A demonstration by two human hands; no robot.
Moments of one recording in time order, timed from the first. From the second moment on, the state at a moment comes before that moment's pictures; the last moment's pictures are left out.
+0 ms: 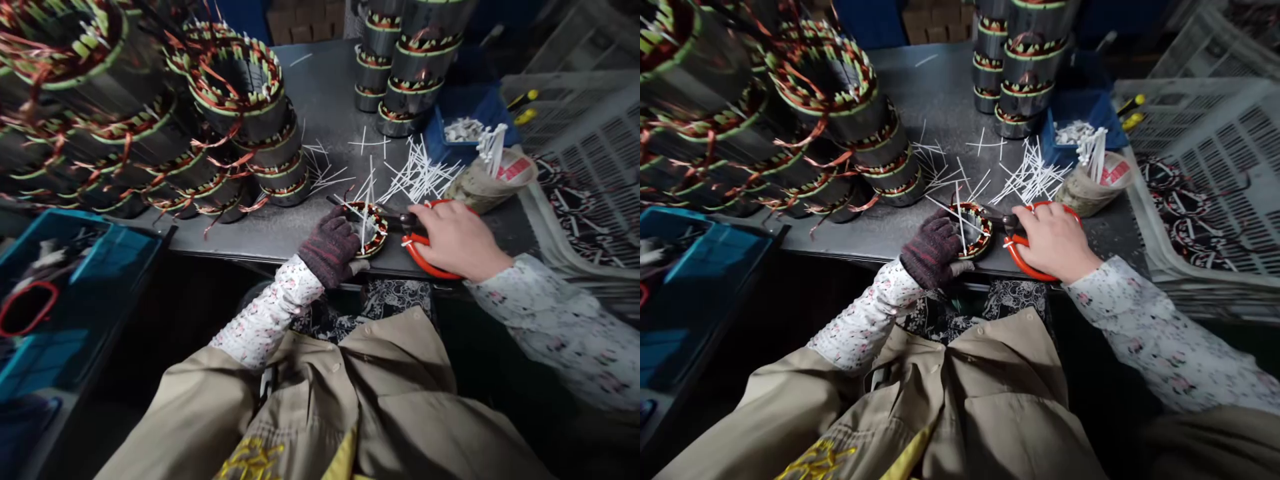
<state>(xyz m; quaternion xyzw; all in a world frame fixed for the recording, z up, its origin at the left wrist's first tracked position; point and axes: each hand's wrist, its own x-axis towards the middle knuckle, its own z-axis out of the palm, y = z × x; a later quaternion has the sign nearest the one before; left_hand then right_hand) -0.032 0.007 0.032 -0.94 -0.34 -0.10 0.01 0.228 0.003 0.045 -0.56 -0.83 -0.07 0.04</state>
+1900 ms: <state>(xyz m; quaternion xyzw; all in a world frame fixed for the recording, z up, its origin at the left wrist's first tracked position) -0.033 0.001 0.038 -0.92 -0.36 -0.12 -0.06 0.259 0.008 0.013 -0.60 -0.79 0.03 0.13</state>
